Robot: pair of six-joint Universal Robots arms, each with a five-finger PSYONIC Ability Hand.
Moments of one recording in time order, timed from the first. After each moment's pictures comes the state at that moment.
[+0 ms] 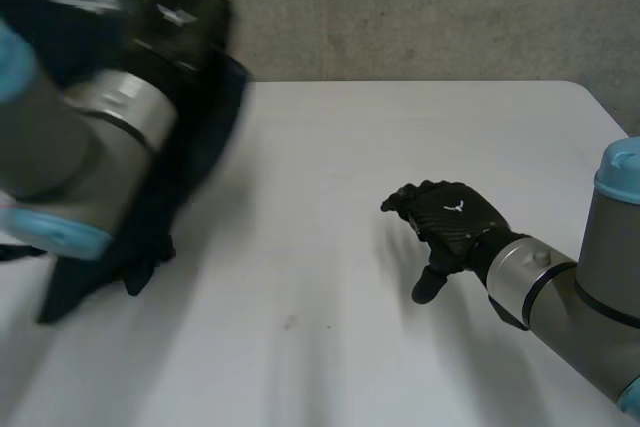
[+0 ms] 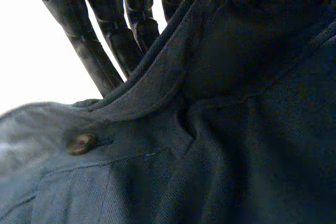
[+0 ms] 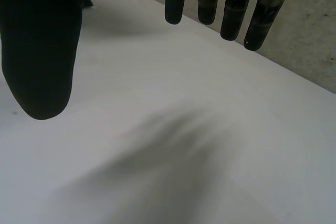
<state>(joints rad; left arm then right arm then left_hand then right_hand) 4.28 -1.90 -1.33 3.46 -1.42 3.45 2.00 -1.32 1.69 0.03 1.31 2.91 1.12 1.20 1.19 1.20 0.96 0.20 0.22 0.21 0.23 0.06</state>
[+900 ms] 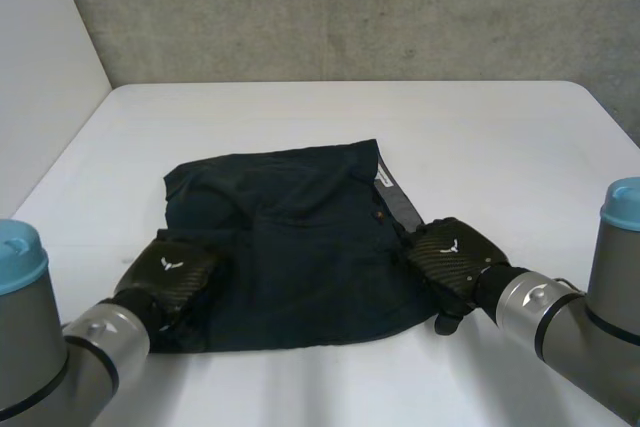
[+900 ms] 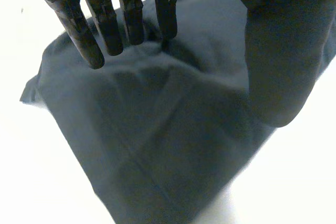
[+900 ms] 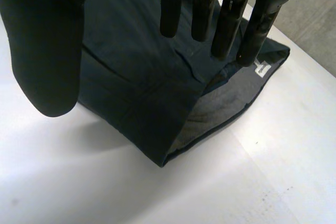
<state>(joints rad) 4.32 -1.67 -2.02 3.20 -1.50 3.44 1.91 -1.26 1.82 -0.04 1.16 2.56 0.36 0.37 0.36 0.36 0.19 0.34 0.39 0.40 0.40 0.21</state>
